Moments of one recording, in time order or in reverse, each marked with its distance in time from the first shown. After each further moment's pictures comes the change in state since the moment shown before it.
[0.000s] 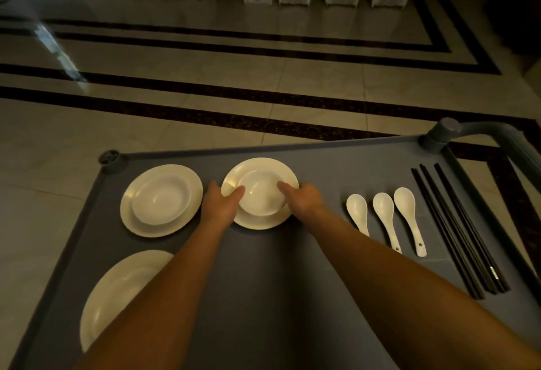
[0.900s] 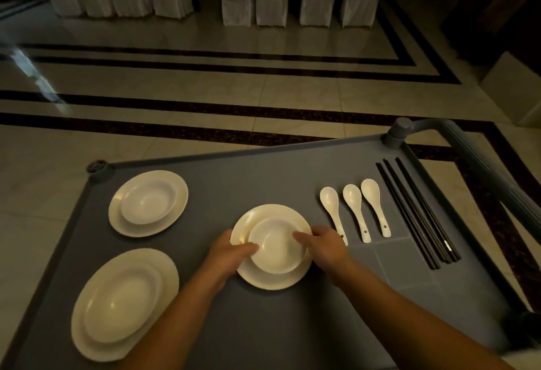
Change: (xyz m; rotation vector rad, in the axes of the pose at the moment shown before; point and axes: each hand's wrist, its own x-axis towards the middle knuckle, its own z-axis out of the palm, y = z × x) left_hand -0.113 -0.038 0.010 -0.053 -0.345 -0.061; right_hand -0.082 0.098 -0.060 -0.011 0.008 -0.048
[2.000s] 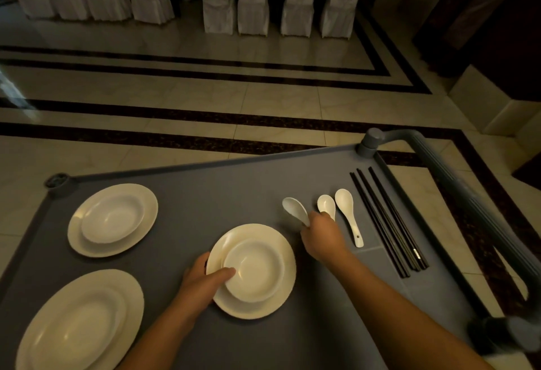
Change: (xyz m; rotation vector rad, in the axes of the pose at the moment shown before) left_hand -0.008 -0.024 0.007 -0.025 -0.012 0.006; right_hand 0.033 -0.018 -0.053 -0.705 0.228 -0.204
